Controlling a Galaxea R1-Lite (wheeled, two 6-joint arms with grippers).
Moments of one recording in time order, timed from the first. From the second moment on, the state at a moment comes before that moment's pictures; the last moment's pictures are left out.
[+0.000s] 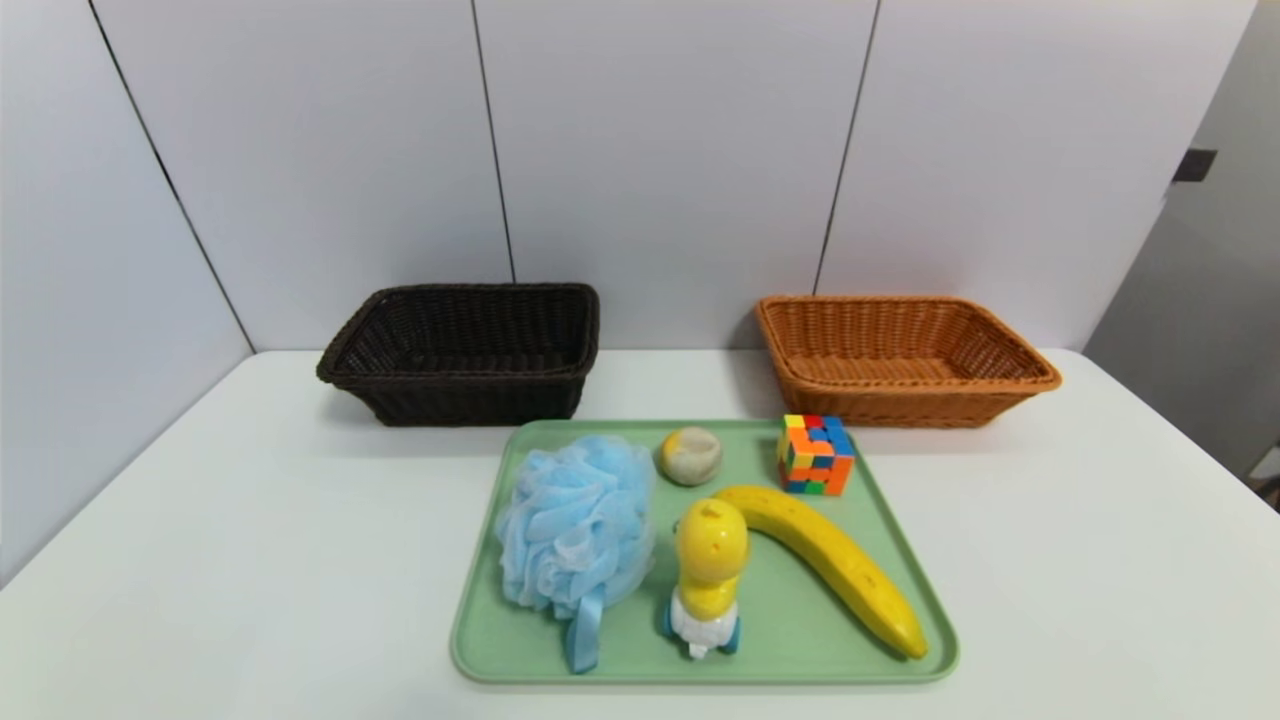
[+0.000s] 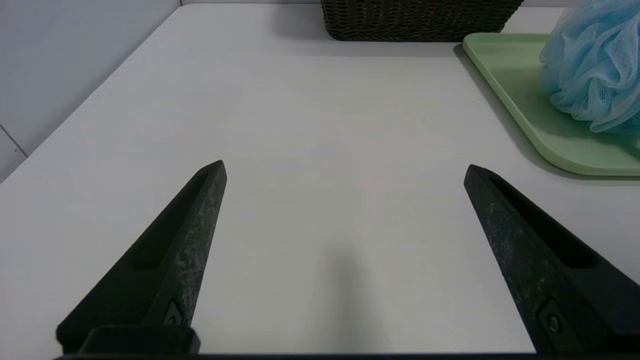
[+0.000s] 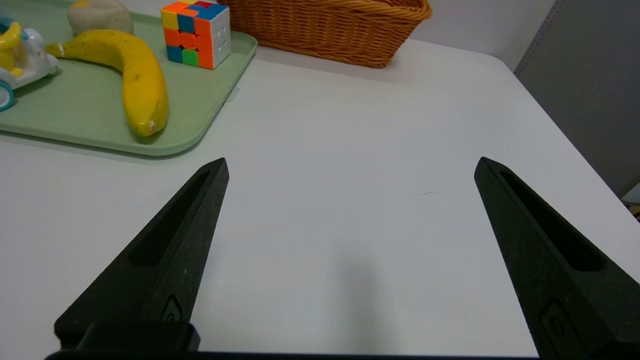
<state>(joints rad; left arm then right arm) 0.00 0.00 0.00 -0.01 0.01 -0.03 0.00 0.00 0.00 0.00 0.05 -0.17</state>
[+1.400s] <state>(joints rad) 0.00 0.39 -0.63 0.41 -0.02 -0.04 0.00 0.45 -0.51 0.13 0.10 0.05</state>
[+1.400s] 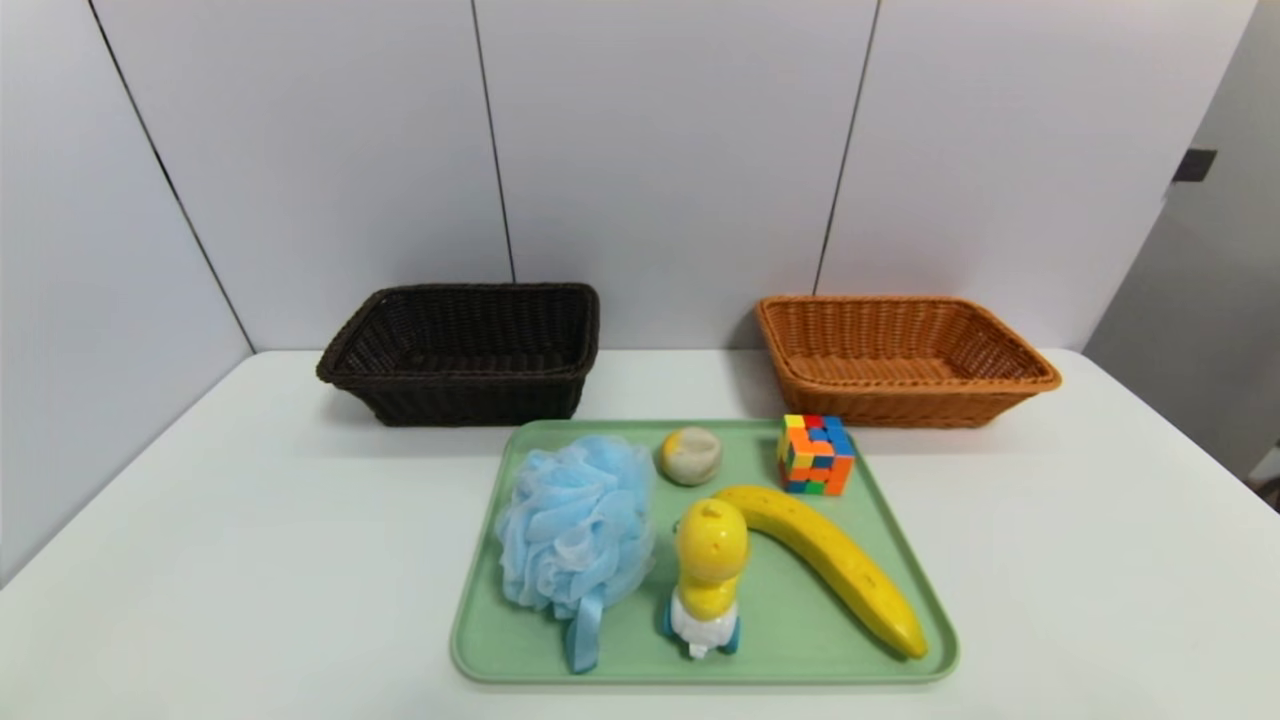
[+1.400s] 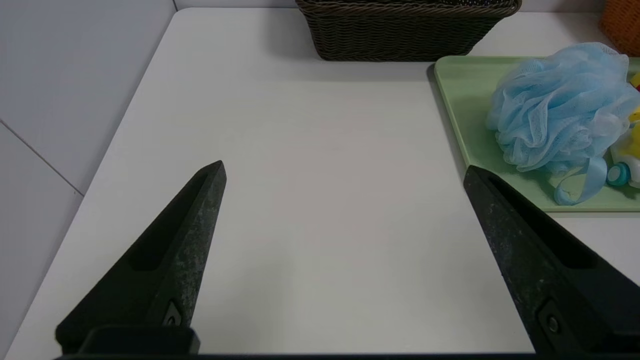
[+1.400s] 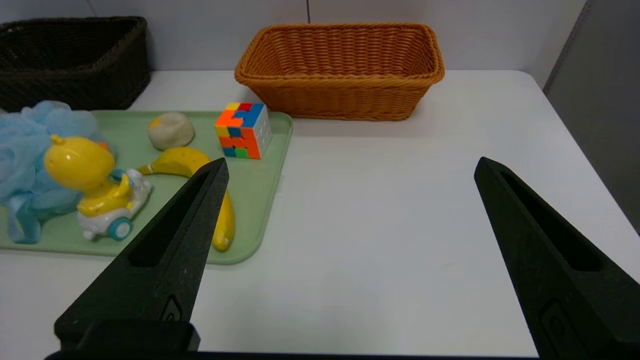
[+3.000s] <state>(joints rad) -0.01 0.99 -0.90 0.45 -0.13 -0.09 0.59 1.70 -1.66 1.07 -0.03 0.16</state>
